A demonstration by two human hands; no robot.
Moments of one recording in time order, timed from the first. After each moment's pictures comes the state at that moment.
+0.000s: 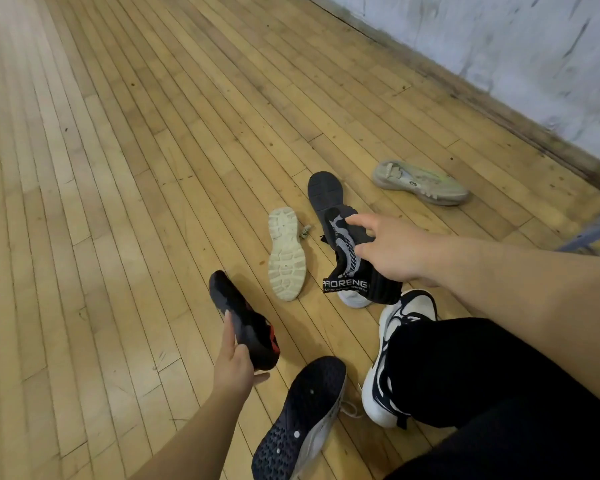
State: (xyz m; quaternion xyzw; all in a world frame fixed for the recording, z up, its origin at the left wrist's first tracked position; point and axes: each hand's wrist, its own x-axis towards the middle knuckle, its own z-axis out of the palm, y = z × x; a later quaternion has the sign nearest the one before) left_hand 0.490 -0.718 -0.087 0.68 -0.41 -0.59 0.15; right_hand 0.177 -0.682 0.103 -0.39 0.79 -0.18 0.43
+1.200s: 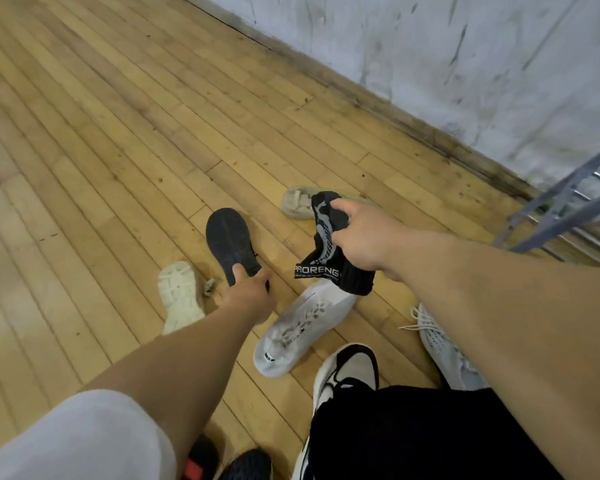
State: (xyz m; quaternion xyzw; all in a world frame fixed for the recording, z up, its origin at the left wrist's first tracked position) left_hand 0.170 -0.838 -0.142 0.45 -0.83 -0.21 -0.25; right_hand 0.003 -0.698 0.061 -0.26 0.85 -0.23 0.39
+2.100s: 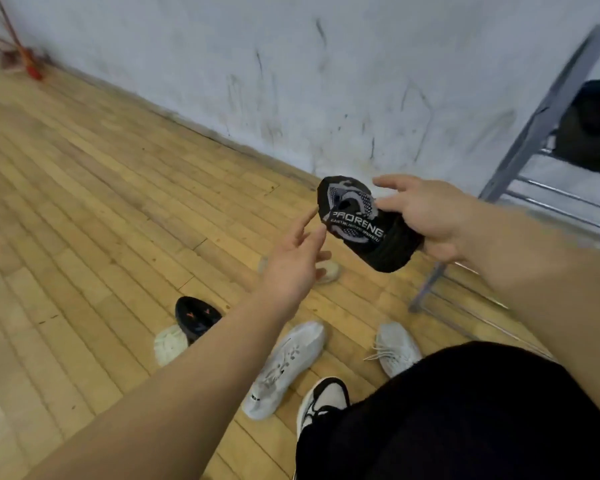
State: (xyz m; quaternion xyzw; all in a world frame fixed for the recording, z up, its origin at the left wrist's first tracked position) left_hand 0.120 -0.715 0.163 0.27 -0.64 -0.71 0.13; right_hand -0.017 -0.587 0.236 -0.13 0.77 -0.53 0.32
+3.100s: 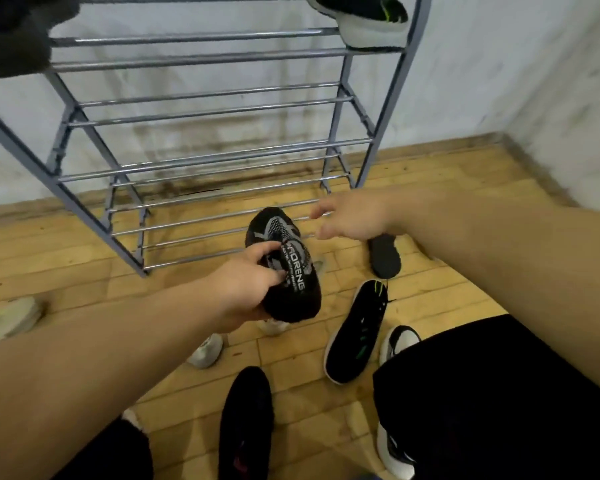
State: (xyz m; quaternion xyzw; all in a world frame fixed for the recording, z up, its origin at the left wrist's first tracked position) left_hand 0.067 -0.319 0.127 0.11 -0.69 -0.59 -0.40; right_hand 0.040 -0.116 0.196 0.03 0.92 -0.19 0.34
